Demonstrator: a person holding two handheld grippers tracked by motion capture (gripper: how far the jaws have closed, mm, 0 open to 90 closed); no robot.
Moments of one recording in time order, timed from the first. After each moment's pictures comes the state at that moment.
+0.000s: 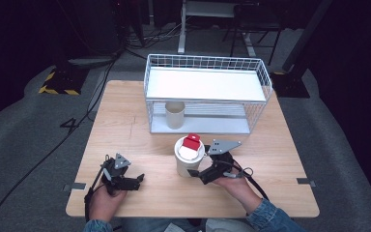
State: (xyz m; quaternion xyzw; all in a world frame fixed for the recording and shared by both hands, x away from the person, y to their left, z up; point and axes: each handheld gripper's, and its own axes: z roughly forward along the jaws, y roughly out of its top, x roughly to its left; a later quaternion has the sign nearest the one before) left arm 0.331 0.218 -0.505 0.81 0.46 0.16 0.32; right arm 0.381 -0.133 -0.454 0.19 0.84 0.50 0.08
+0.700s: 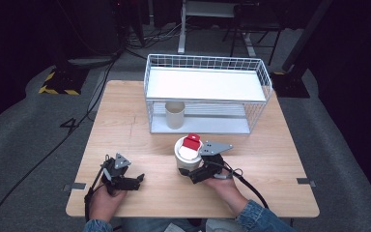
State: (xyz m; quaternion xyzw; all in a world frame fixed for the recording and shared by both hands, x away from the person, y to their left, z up) left arm 0.331 0.218 -0.505 0.81 0.46 0.16 0.32; right arm 0.383 -0.109 -0.475 0.22 0.82 0.52 0.08
